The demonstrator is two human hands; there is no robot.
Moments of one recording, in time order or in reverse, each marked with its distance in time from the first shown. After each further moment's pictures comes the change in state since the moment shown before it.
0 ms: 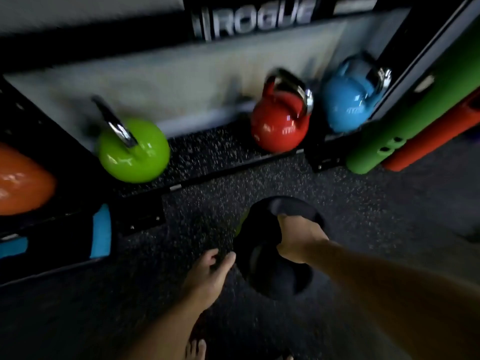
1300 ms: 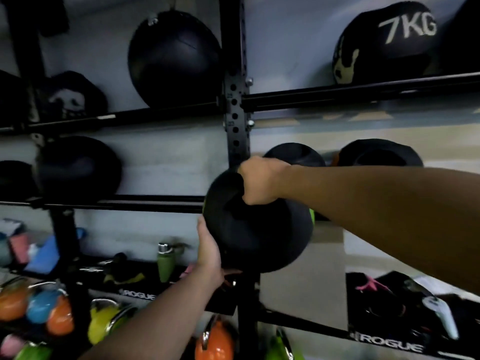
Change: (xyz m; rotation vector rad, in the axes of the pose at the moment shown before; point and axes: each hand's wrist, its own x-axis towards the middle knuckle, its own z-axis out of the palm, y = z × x) left_hand -0.525 0.290 -0.437 -1.296 0.566 0.623; right_hand -0.486 -0.454 -0.607 -0.508 0.894 -0.963
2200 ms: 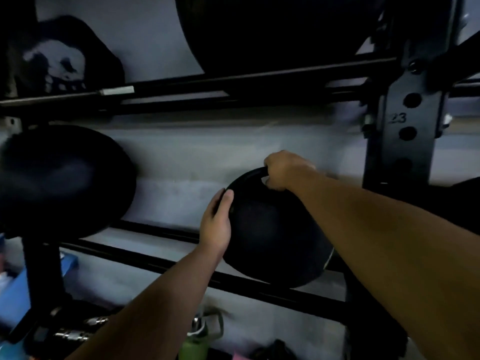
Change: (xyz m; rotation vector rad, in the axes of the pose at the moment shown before) left_hand 0.439 0.233 -0.123 0.227 -0.046 0.630; right_hand 0.518 0.004 0.149 0.061 0.070 0.237
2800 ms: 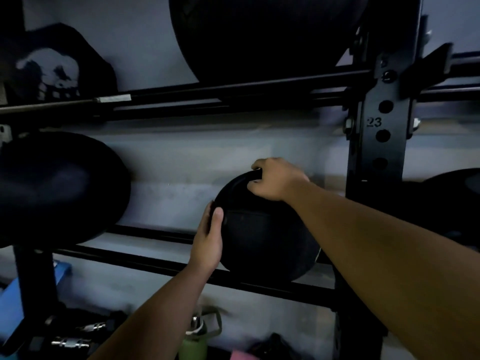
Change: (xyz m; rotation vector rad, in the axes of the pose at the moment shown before) left_hand -0.036 -0.005 -0.025 0.214 -0.032 0.032; right_hand -0.054 -0.012 -0.007 0.272 0.136 0.002
